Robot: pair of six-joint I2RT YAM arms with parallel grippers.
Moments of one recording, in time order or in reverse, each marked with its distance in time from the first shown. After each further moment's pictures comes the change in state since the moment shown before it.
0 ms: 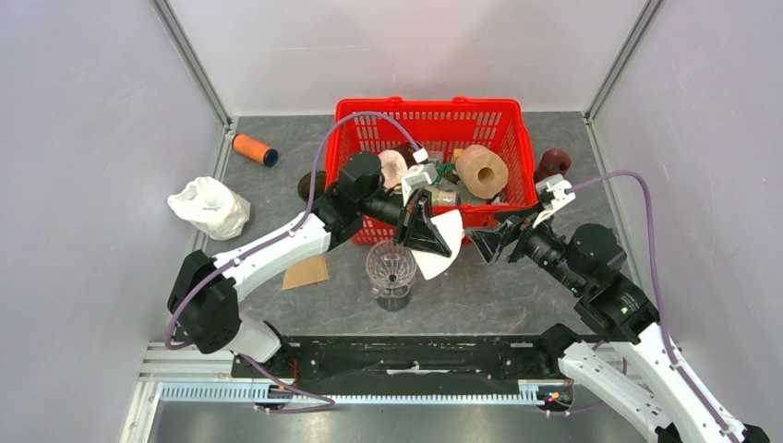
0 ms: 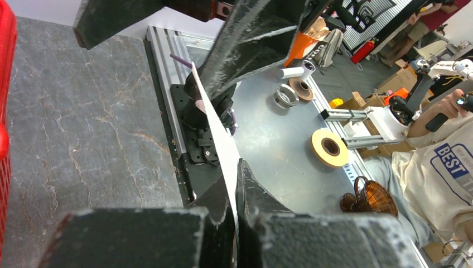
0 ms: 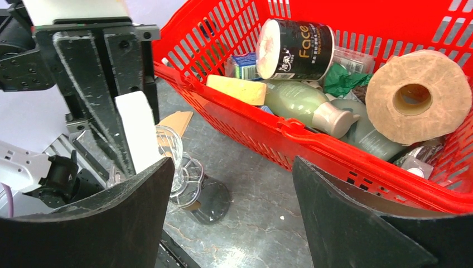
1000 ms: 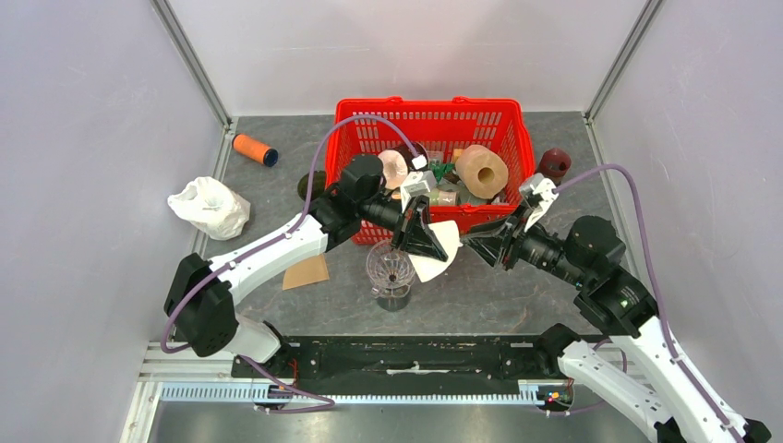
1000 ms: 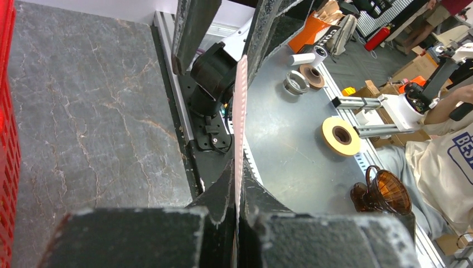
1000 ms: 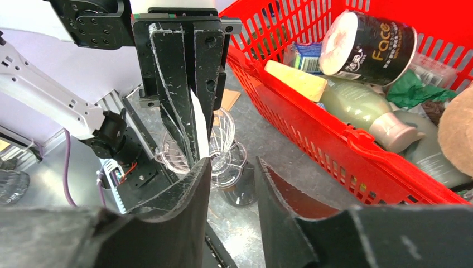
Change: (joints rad) left arm -0.004 -0.032 -0.008 -0.143 -0.008 0.150; right arm 0.000 0.032 0.048 -0.015 -0.243 -0.038
